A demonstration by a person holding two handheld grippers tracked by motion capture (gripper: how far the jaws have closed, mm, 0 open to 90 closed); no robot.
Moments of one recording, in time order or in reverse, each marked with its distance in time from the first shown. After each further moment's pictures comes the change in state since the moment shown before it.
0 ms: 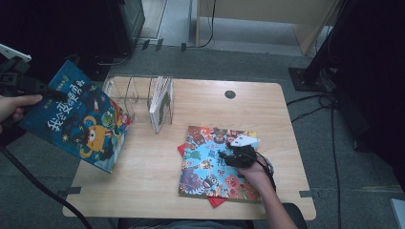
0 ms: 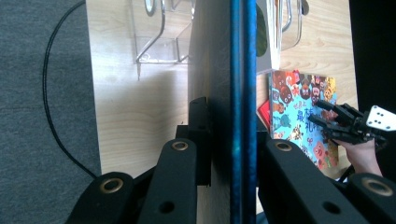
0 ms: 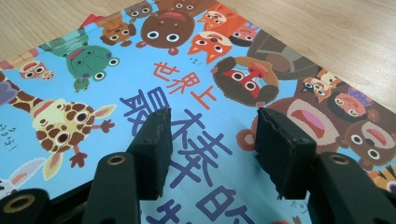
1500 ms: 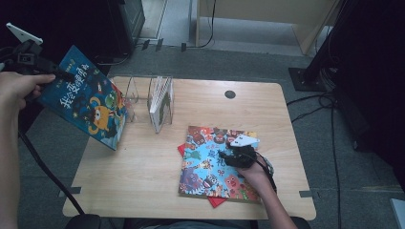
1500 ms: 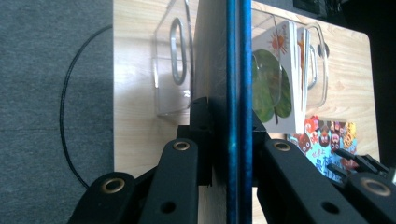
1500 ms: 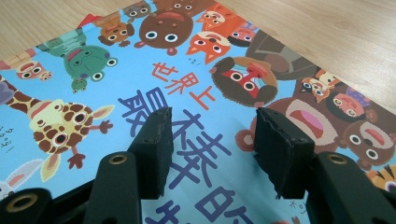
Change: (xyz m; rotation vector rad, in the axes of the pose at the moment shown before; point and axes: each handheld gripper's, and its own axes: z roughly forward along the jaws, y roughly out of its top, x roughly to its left) left arm 0.020 0.066 0.027 -0.056 0.050 -0.034; right arm 0.001 0.000 0.000 0.000 -0.007 0.003
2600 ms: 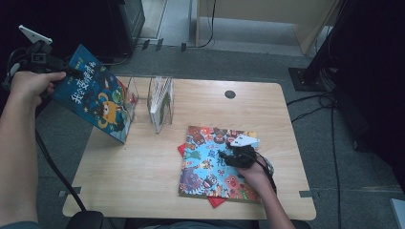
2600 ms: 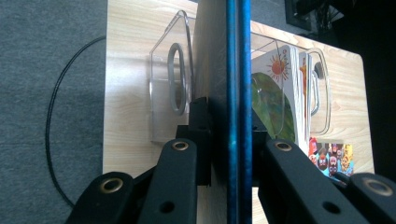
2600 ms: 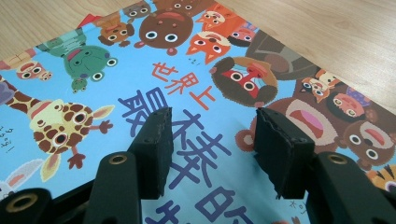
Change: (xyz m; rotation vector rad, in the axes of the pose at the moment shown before) left arm 0.008 0.015 0.031 -0.054 -0.048 -0.039; right arm 0.000 0.000 0.000 0.001 0.001 -0.001
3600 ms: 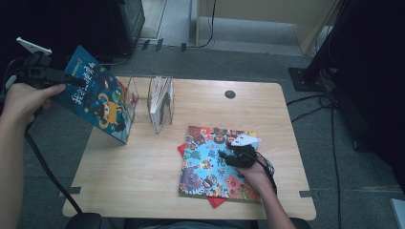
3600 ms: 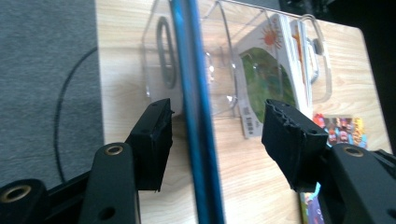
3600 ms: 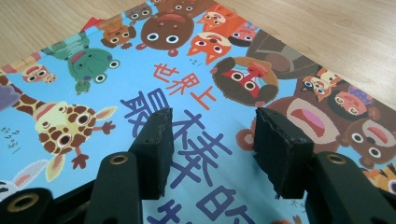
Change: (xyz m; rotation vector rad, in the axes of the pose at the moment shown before) left arm -0.009 -0.044 -0.008 -0.015 0.004 0.136; right arm -0.003 0.000 -0.001 -0.005 0.019 0.021
